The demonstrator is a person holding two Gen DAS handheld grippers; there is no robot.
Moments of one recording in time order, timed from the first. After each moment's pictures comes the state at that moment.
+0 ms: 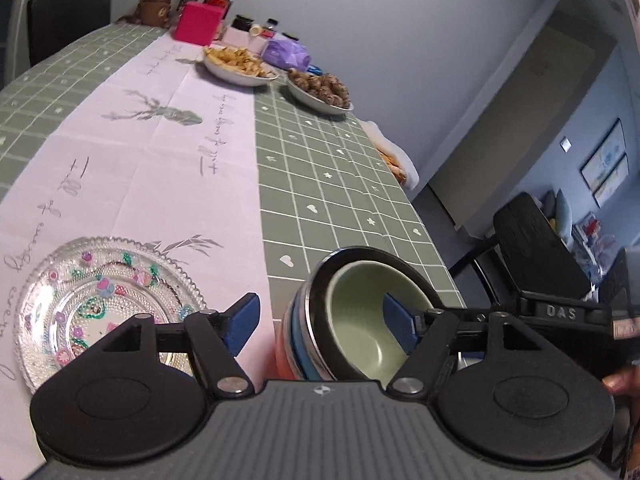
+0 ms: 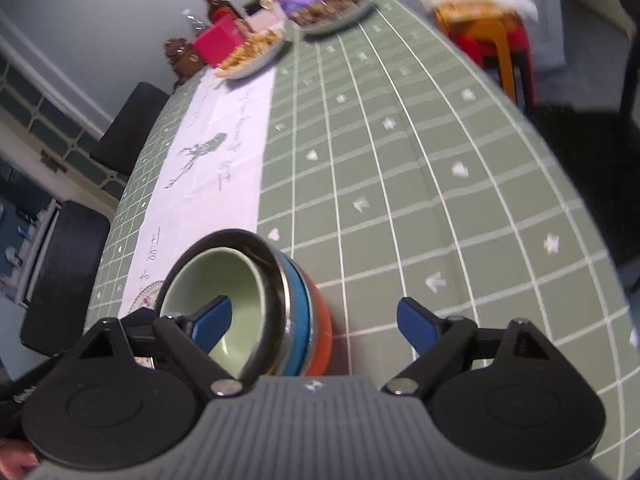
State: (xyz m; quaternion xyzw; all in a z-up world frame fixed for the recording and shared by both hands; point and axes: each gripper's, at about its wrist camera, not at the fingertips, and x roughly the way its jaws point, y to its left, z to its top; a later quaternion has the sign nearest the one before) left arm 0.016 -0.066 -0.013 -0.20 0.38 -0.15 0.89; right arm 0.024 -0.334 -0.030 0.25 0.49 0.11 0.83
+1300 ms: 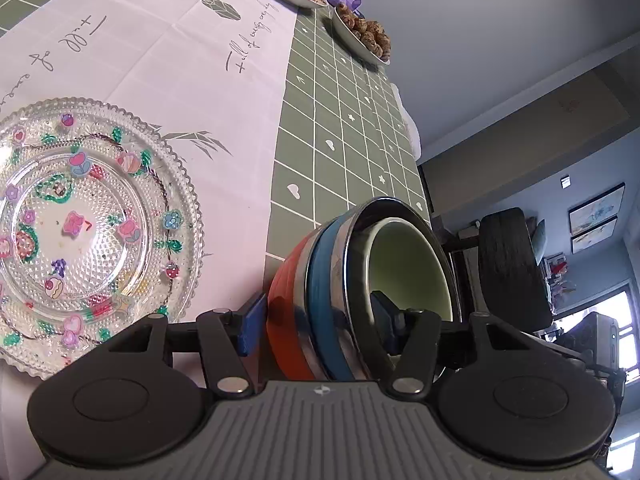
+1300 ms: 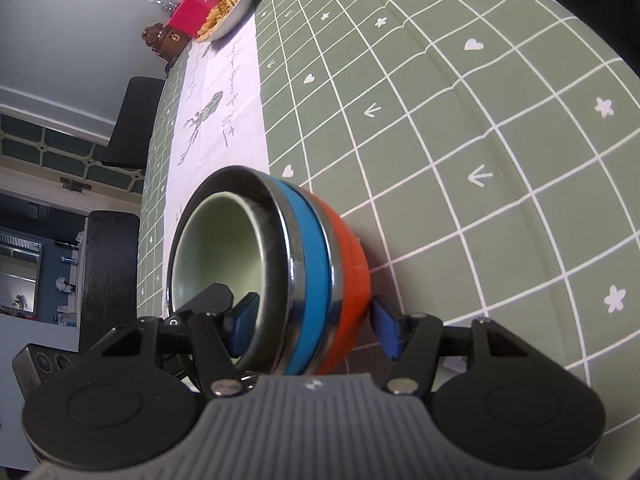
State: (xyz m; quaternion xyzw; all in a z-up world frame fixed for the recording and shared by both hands) left arm 0.031 -0.056 -0.059 -0.32 0.47 -0.16 0.81; right arm 0.024 -0.324 -0.068 0.35 0.54 0.12 0.76
